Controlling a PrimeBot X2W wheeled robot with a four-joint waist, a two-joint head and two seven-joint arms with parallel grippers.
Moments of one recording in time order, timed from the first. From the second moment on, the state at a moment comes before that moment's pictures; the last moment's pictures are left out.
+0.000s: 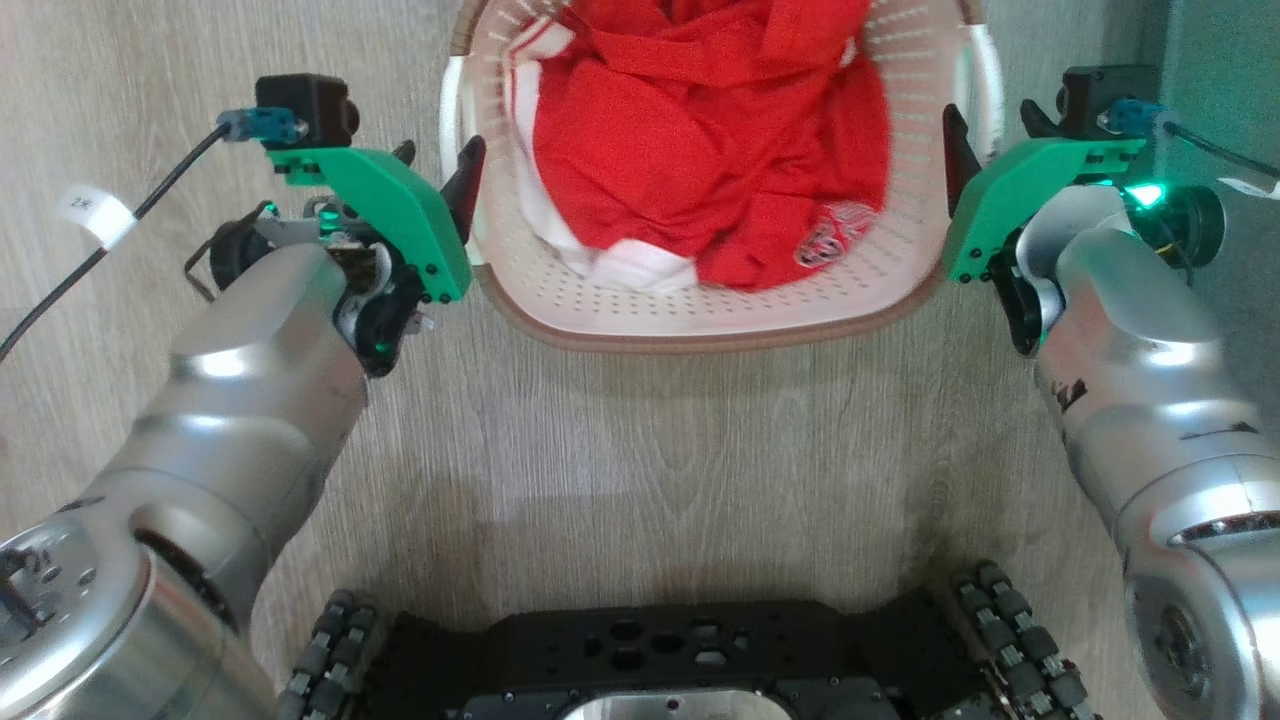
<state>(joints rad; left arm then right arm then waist) -1.09 0.11 -1.19 1.19 -1.37 -0.13 -0.16 -1.06 -0.05 0.03 1.30 0.13 0.14 -0.24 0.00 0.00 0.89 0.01</state>
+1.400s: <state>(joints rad) -0.63 0.17 -0.40 0.53 -0.53 -0.04 -0.25 -0.60 -0.07 -0.04 0.55 0.16 0.14 -0.25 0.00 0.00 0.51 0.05</state>
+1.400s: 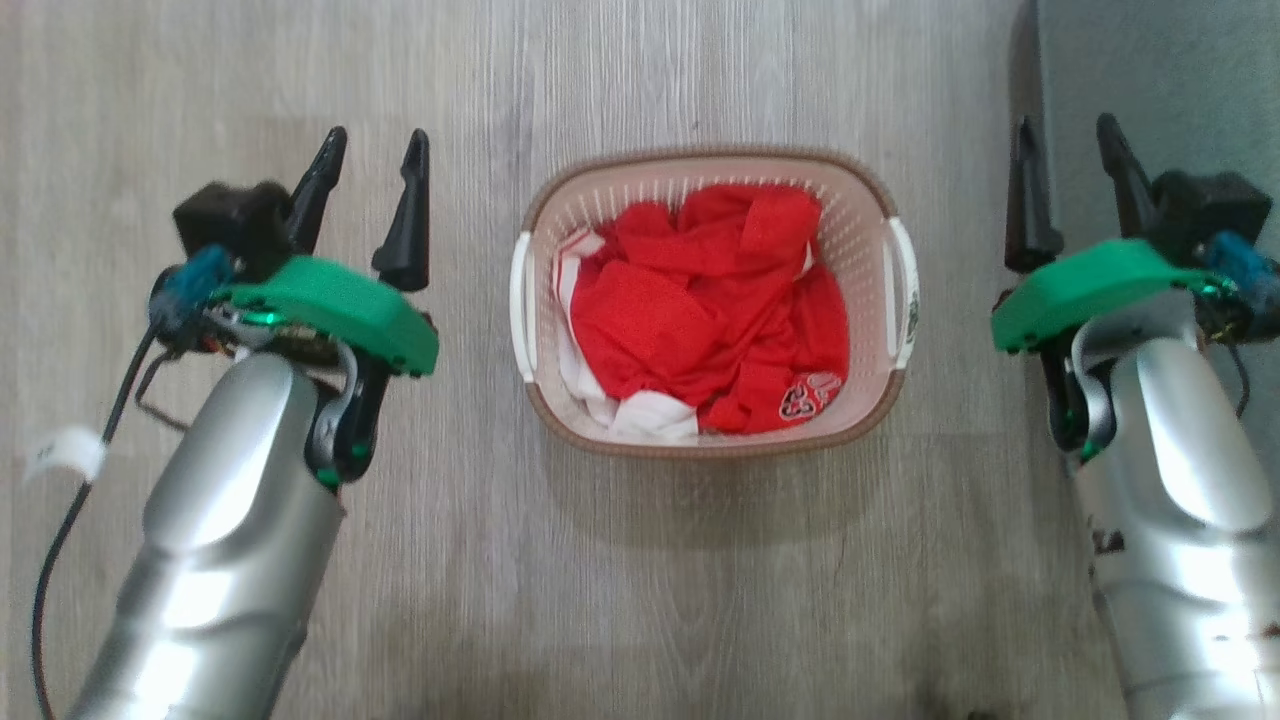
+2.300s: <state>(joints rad) -0.09 0.14 -0.18 0.06 -0.34 0.04 -0.19 -0.20 -0.06 -0.04 0.19 0.16 0.14 -0.19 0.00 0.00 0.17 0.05</state>
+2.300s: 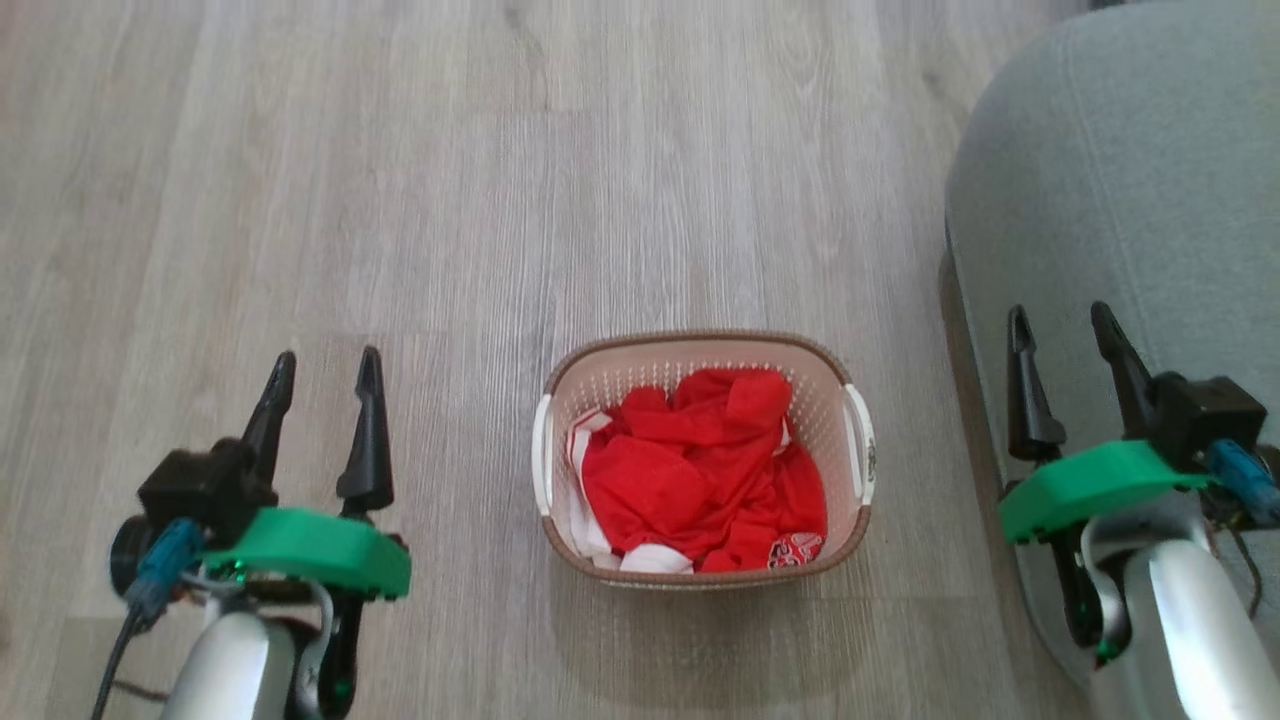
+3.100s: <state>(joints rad) 0.15 0.19 -0.20 -0.10 -0.34 0.09 -0.05 0.04 -0.04 -0.06 0.01 0.18 0.14 -0.06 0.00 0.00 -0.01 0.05</state>
